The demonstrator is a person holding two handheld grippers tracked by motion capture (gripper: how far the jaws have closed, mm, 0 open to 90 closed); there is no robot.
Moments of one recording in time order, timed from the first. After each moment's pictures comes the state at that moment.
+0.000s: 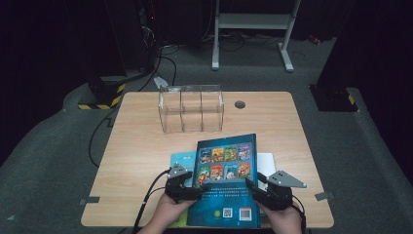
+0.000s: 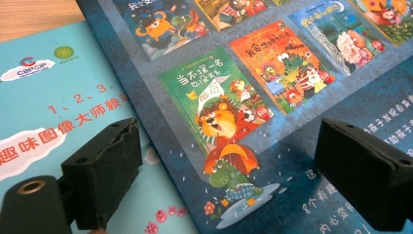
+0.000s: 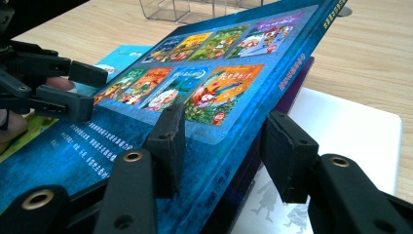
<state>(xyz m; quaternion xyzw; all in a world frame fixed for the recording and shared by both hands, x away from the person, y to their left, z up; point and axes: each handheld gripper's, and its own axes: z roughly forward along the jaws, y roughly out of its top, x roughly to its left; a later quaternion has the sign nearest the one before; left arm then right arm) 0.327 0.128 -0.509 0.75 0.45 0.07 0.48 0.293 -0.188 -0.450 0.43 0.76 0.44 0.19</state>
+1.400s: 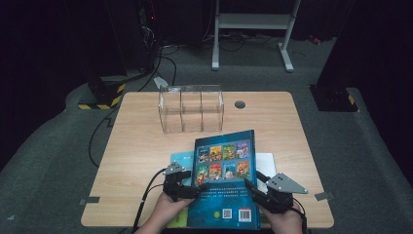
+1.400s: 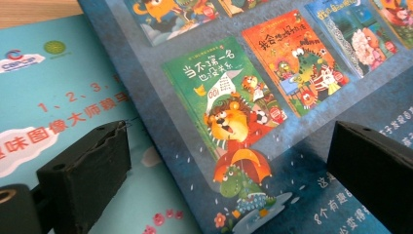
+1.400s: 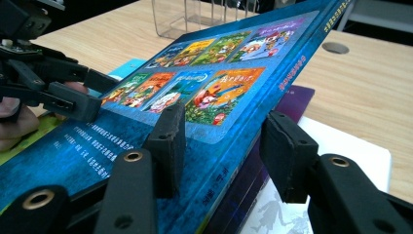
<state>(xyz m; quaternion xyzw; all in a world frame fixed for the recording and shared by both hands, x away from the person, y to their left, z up) 0.333 0.138 -0.510 0.74 0.45 0.02 0.50 0.283 -0.185 -0.441 0.38 0.76 0.47 0.23</state>
